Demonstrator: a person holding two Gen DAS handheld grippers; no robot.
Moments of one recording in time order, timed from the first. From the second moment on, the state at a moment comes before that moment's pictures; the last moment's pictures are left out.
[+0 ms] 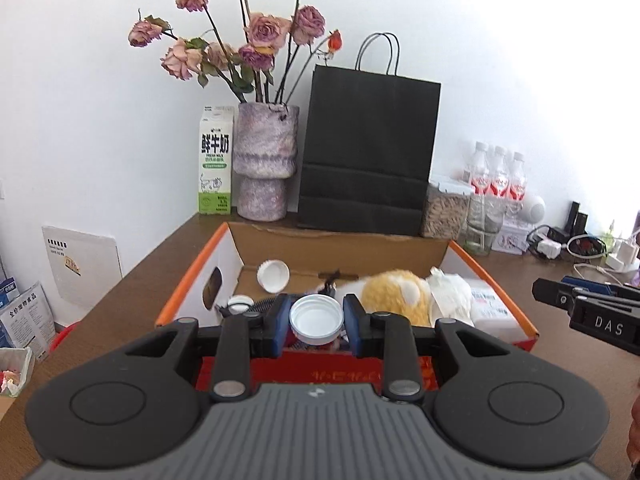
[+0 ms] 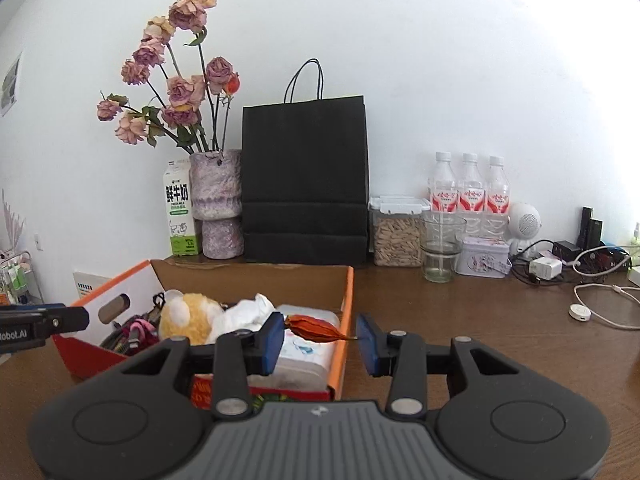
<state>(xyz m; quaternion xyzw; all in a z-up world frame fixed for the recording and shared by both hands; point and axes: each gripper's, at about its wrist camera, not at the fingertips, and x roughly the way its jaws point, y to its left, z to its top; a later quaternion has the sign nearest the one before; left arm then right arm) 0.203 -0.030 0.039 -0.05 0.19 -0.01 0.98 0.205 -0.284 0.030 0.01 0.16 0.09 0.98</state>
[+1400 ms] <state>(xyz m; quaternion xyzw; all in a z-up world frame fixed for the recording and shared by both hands) 0.294 0.003 0.013 -0.03 0.16 0.04 0.99 0.268 -0.194 0.010 -0.04 0.12 0.09 0.99</state>
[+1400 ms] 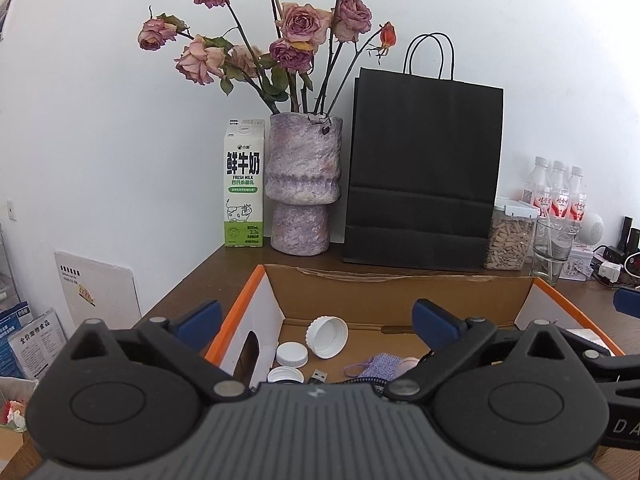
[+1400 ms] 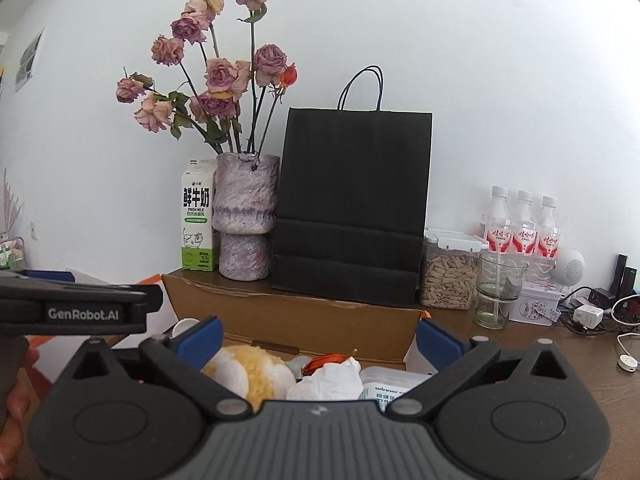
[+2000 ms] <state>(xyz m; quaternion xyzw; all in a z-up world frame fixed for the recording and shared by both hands) 0.224 0.017 0.017 -0.05 0.15 0.02 0.99 0.204 -0.203 0.006 -0.04 0.15 0.09 0.98</state>
